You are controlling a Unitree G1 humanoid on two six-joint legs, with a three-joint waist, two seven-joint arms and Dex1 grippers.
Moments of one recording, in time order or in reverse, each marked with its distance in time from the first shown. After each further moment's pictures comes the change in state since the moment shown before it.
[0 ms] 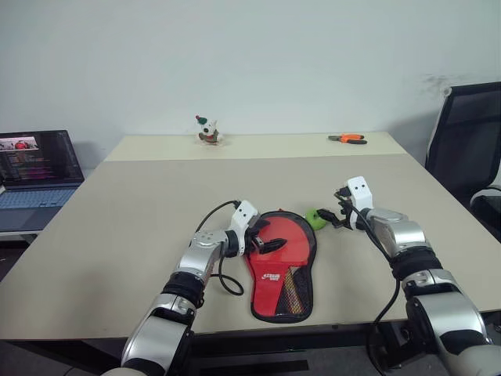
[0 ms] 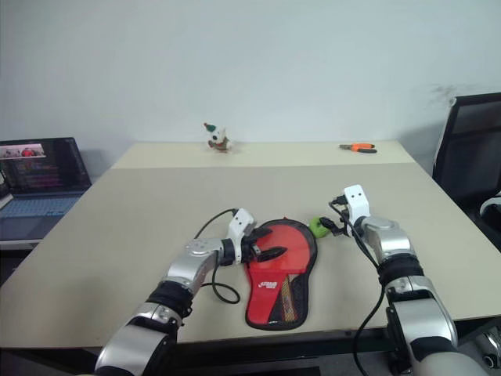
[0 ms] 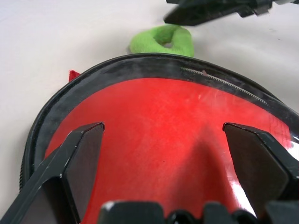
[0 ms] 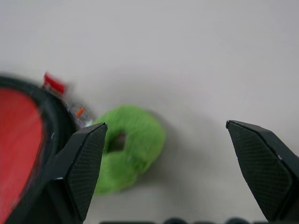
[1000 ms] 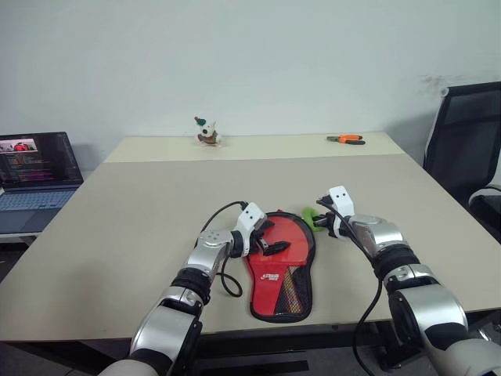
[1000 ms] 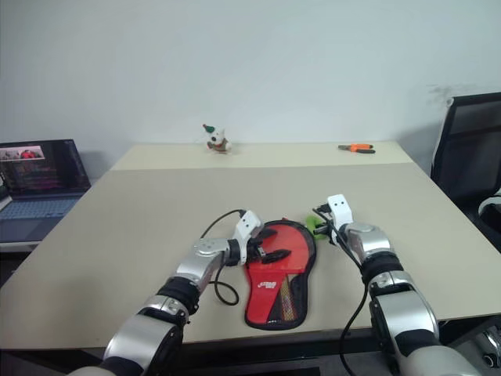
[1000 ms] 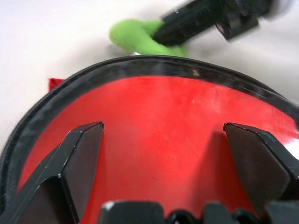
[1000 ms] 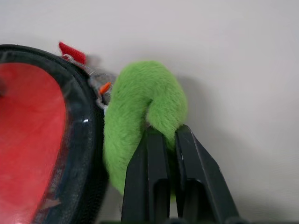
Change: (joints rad) left arm -0.085 -0.036 -0.010 0.222 0.073 -0.154 -0.081; right arm -0.020 0.030 0.048 0.016 -0.071 0.041 0.062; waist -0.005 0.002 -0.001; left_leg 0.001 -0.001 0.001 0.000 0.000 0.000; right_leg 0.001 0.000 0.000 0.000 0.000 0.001
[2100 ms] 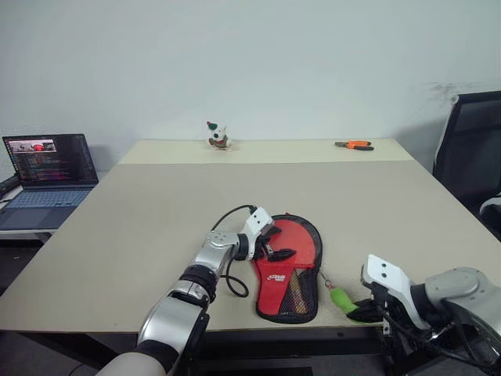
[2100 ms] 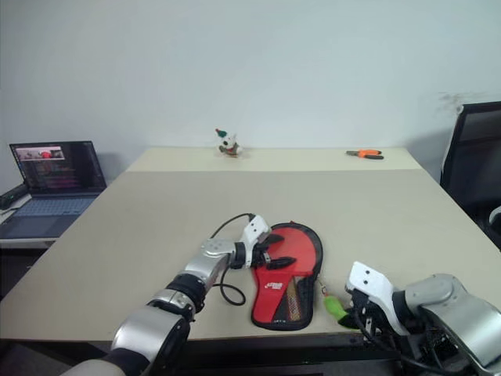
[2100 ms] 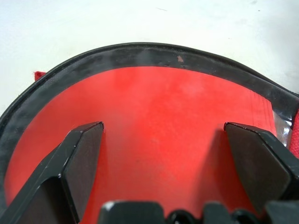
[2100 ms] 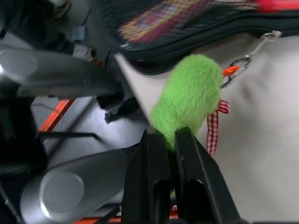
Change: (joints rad) left arm -0.051 -0.043 -0.020 0.139 0.040 -0.082 0.007; right arm 0.885 -0.694 0.066 -1.569 0.369 0.550 0.467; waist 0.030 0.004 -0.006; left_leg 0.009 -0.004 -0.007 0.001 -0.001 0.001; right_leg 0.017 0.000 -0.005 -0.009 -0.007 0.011
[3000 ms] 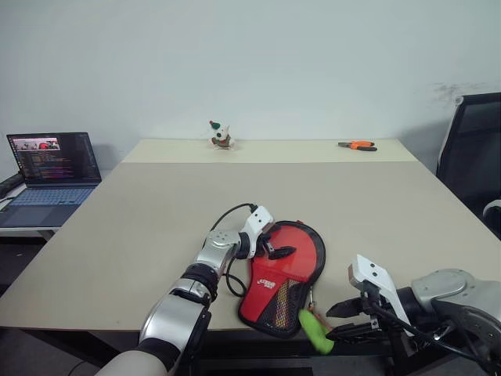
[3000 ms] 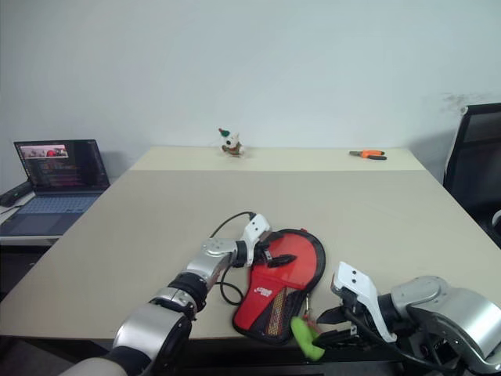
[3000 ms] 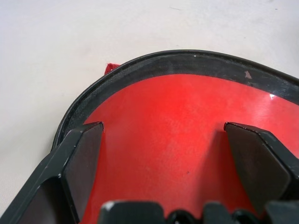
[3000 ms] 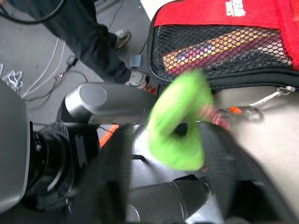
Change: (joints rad) left arm -0.012 0.000 0.013 0.015 0.017 -0.022 0.046; right arm -0.154 0.104 0.012 0.025 0.297 0.142 -0.087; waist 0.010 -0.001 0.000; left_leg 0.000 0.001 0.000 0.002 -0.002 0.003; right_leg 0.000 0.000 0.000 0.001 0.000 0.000
